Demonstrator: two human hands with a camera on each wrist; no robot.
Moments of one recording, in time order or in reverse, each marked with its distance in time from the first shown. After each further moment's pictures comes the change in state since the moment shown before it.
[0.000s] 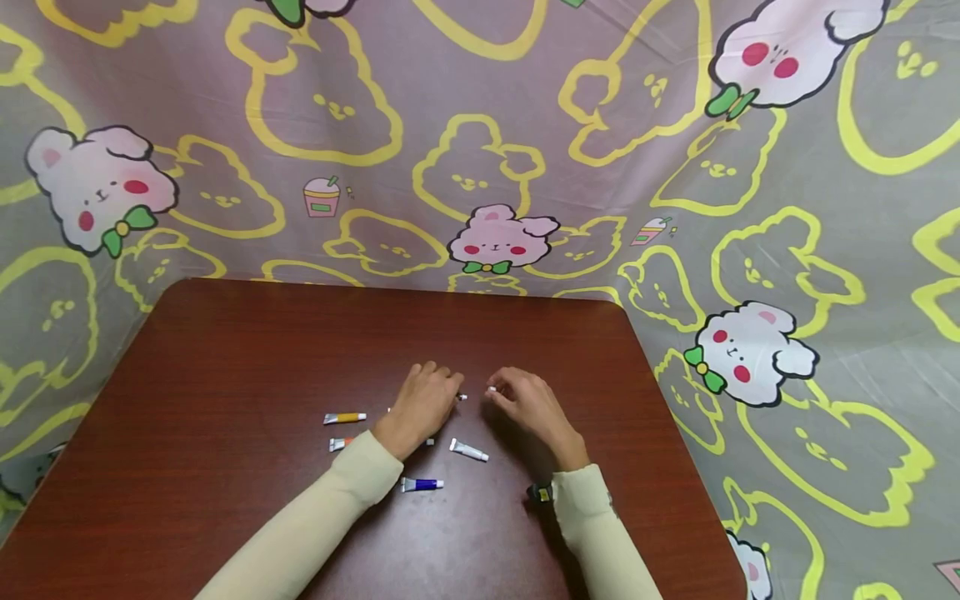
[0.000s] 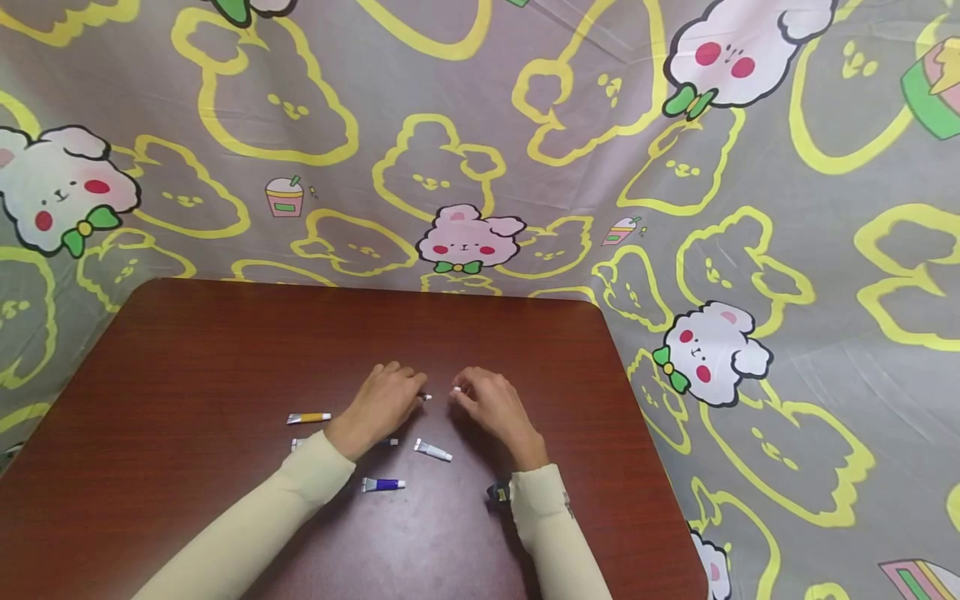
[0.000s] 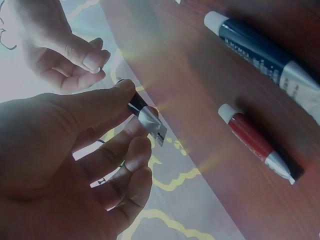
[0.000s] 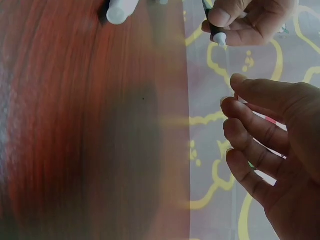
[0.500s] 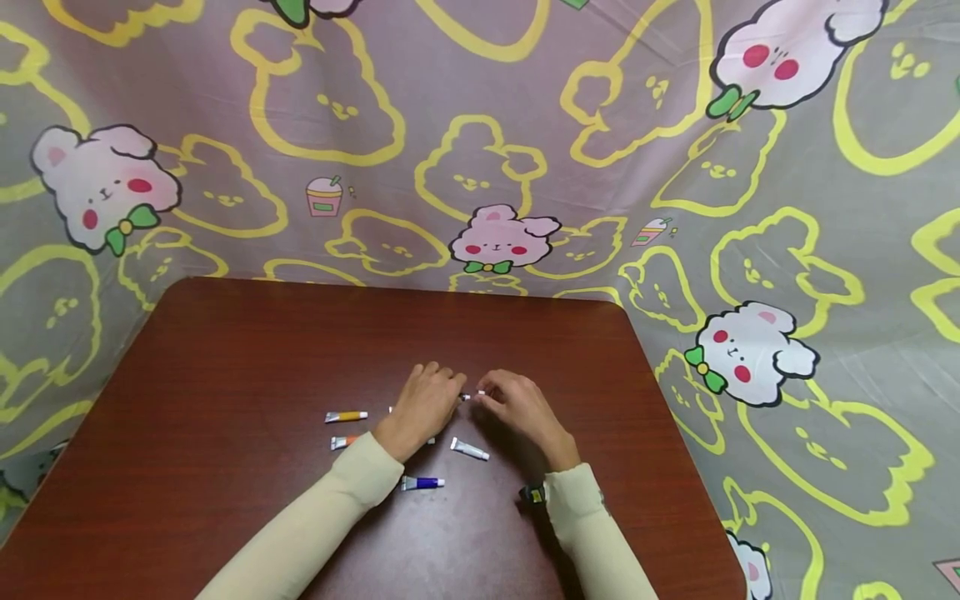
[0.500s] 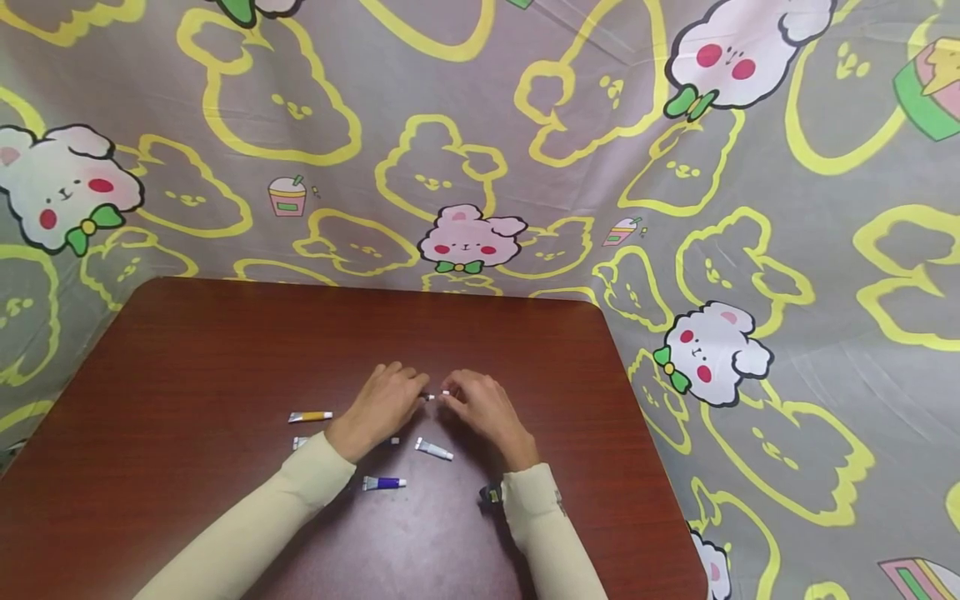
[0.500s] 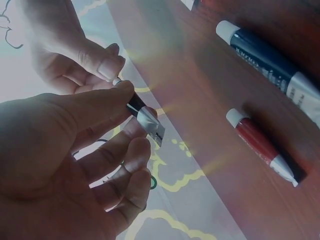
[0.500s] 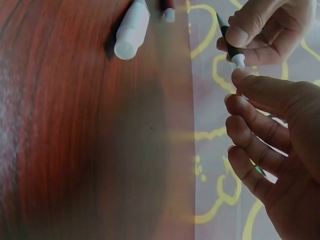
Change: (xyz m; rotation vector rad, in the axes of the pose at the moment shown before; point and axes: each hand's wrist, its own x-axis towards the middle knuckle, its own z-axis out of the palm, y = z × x) left_hand -0.001 0.002 -0.004 -0.052 -0.016 0.001; right_hand 0.005 -0.010 0.012 0.000 -0.016 -0.073
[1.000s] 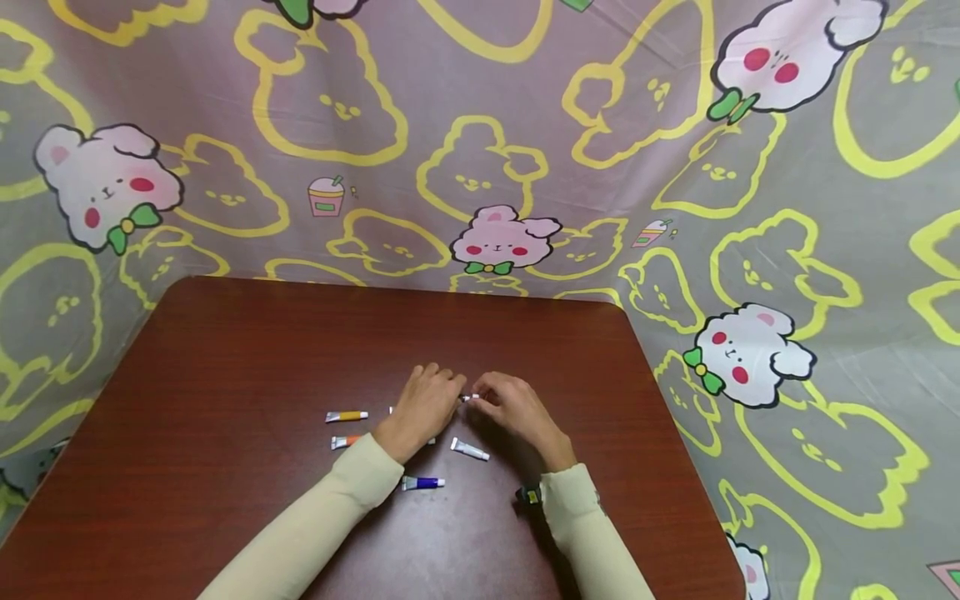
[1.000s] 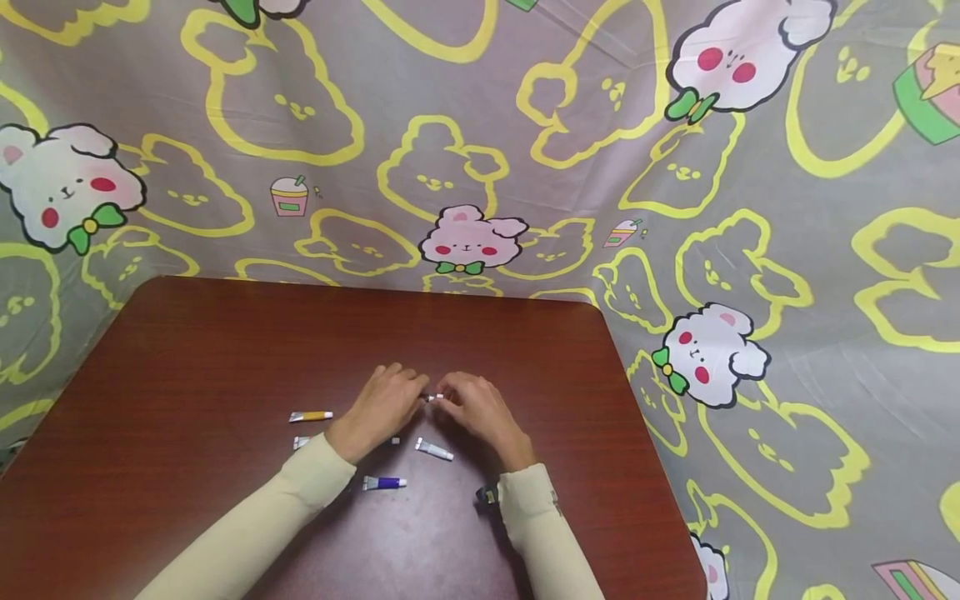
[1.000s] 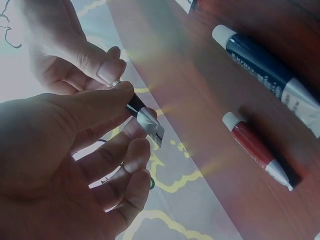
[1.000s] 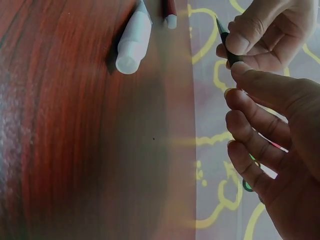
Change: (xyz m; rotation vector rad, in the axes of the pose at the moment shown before) left_hand -0.002 0.000 0.000 -0.013 0.000 -0.010; right_hand 0.003 -0.005 0.004 0.003 -0.053 -0.018
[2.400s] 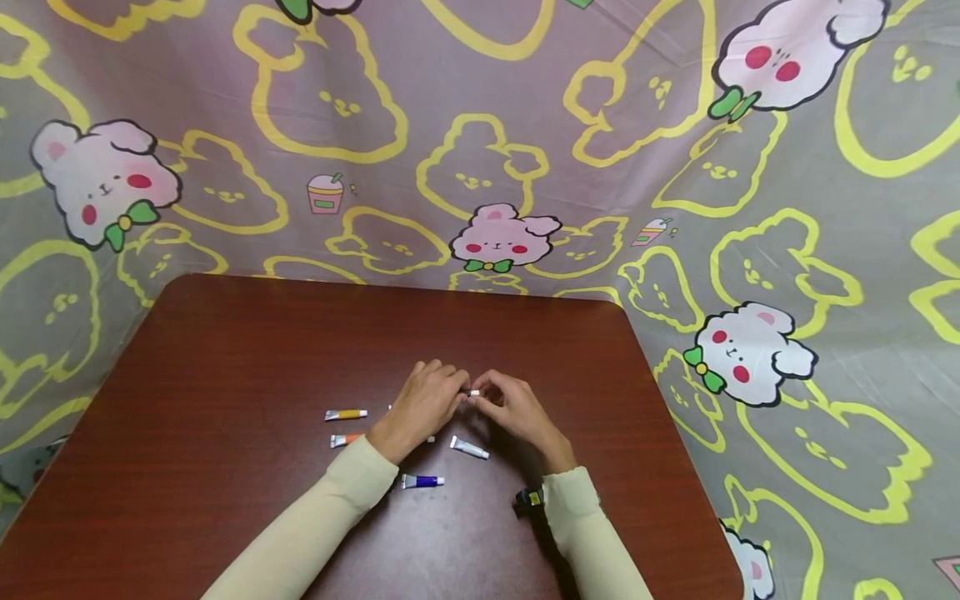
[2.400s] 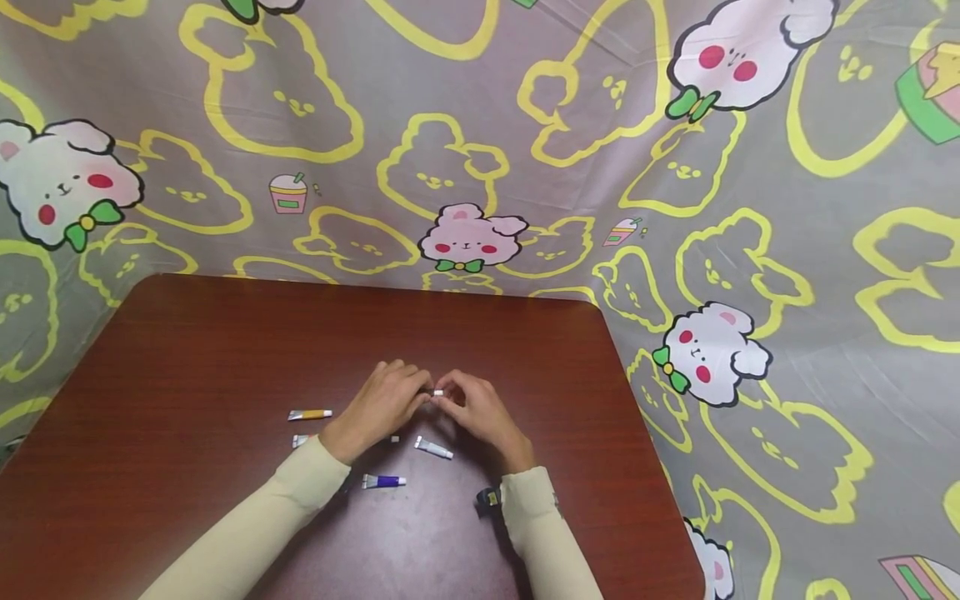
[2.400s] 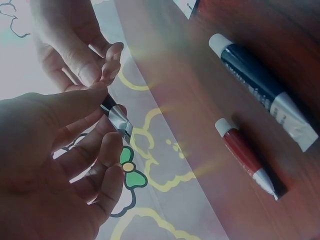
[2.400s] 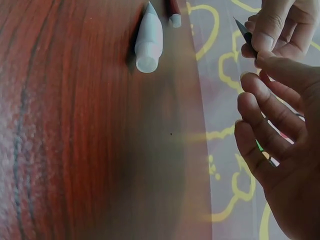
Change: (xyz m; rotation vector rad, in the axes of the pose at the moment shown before) left_hand -0.002 -0.006 0.003 -0.118 0.096 0.060; right_hand -0.006 0.004 0.007 0.316 0.055 0.080
